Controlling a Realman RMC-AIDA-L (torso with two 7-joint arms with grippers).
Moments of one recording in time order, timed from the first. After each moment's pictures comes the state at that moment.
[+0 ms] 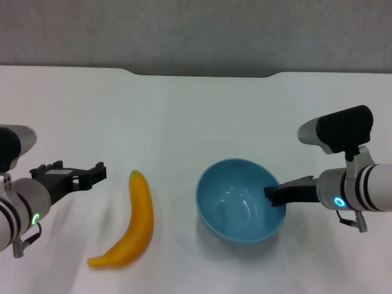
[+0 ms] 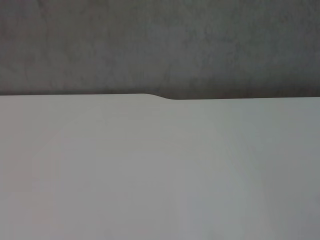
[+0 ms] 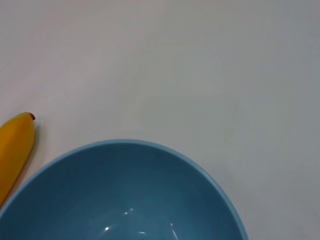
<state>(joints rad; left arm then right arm) -0.08 -2.04 -1.29 -1.38 -0.13 0.38 2.83 0.58 2.01 1.37 0.81 -2.10 0.60 -0.55</state>
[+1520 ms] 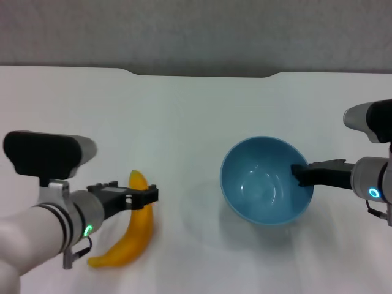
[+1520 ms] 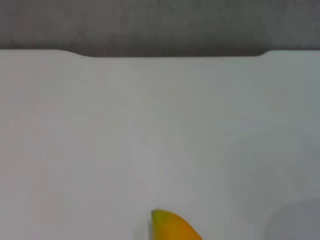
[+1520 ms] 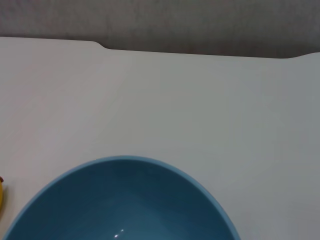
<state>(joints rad) -0.18 -2.04 -1.15 -1.35 -0.22 0.46 2.79 0.40 2.00 1.49 1.04 -2.17 0.60 -0.55</state>
